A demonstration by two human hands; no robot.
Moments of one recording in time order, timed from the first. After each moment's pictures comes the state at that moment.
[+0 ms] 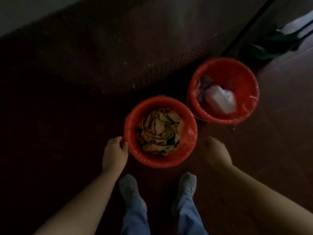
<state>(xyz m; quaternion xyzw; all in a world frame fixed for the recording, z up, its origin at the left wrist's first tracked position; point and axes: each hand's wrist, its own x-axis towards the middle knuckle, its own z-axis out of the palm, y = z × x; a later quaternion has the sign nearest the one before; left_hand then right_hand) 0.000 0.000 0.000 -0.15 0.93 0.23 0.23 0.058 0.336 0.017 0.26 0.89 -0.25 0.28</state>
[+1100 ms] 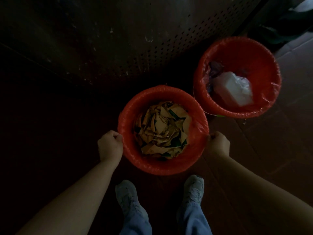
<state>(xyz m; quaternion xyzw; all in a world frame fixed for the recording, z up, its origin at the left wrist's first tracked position) -0.039 0.000 -0.109 -0.24 0.91 0.26 0.20 0.043 0.328 -0.112 0.49 0.78 -0.35 0.19</state>
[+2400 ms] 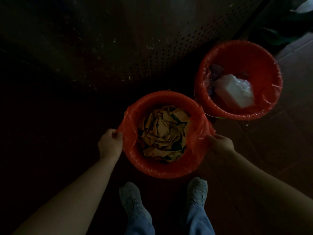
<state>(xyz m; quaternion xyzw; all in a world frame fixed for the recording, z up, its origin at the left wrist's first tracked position) -0.054 -0.009 -0.105 -0.26 0.90 0.29 0.20 0.035 0.341 -0.094 0.56 0.60 -0.52 0.23</state>
